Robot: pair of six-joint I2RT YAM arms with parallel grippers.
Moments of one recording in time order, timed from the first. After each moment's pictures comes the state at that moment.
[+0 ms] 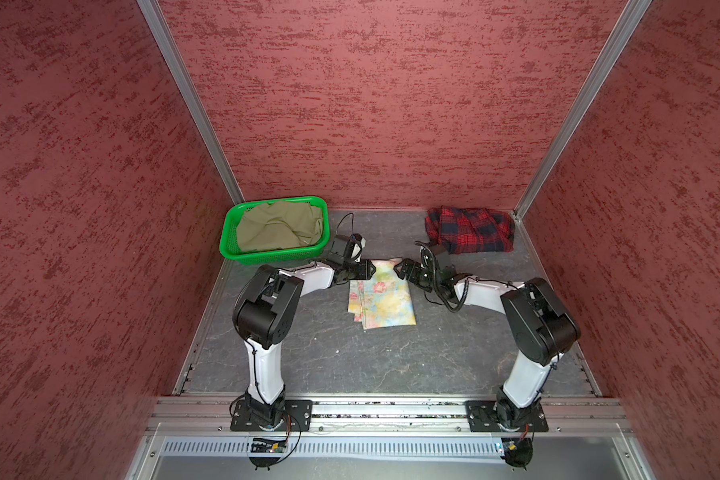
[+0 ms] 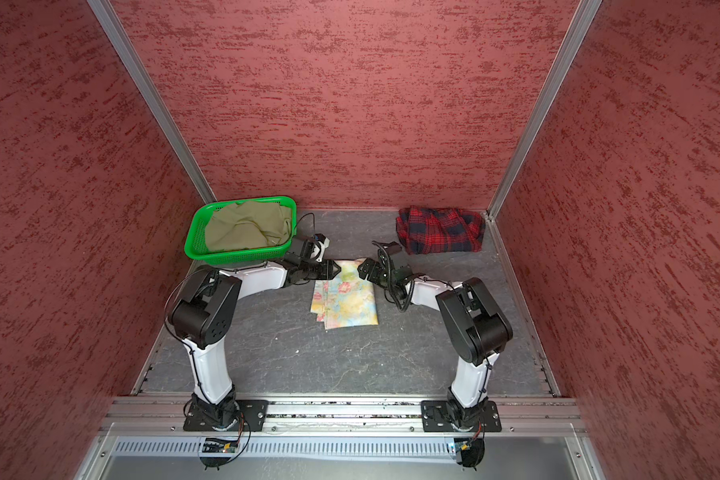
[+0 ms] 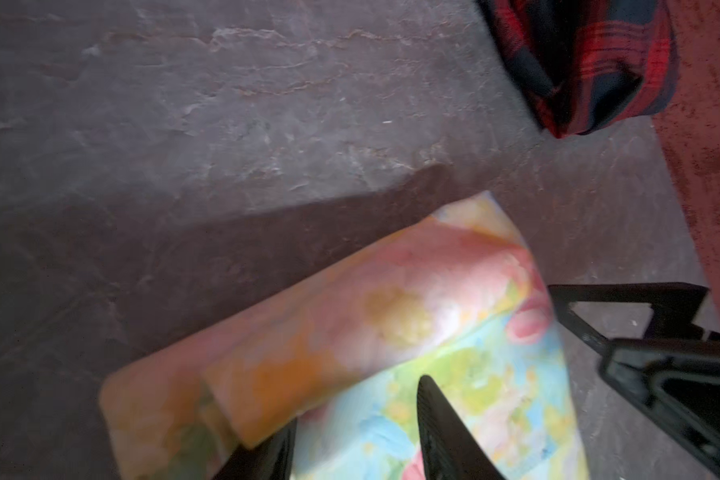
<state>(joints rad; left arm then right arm) -0.40 1.96 1.16 -0.01 0.31 -0.38 0.45 1.80 0.95 0.16 -0.20 0.81</state>
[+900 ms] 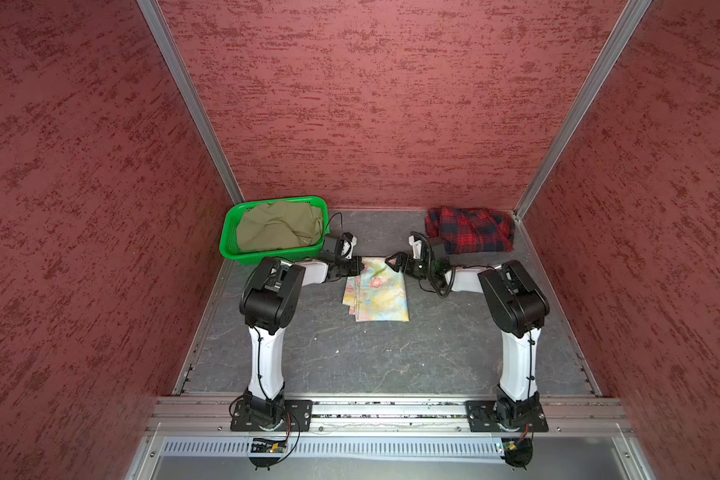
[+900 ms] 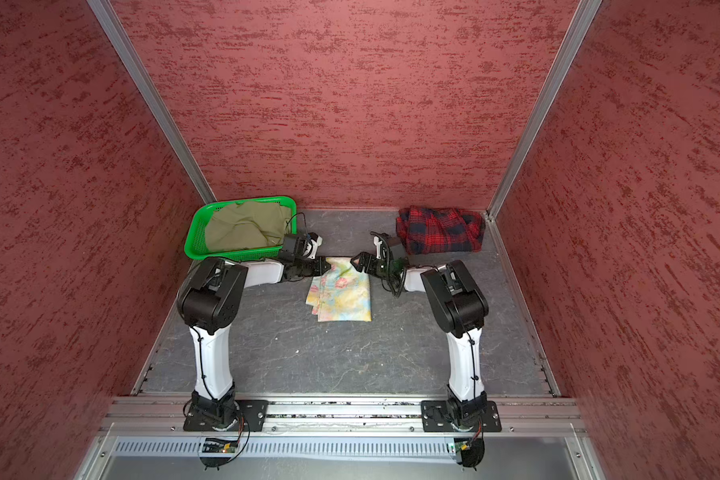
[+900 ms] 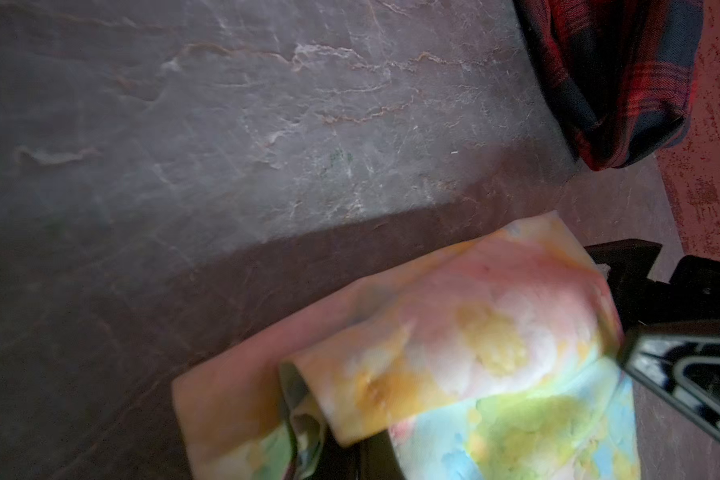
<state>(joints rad) -0.32 2.07 1.20 0.05 0.41 -0.36 0.38 2.08 1.14 0.35 -0.46 0.70</state>
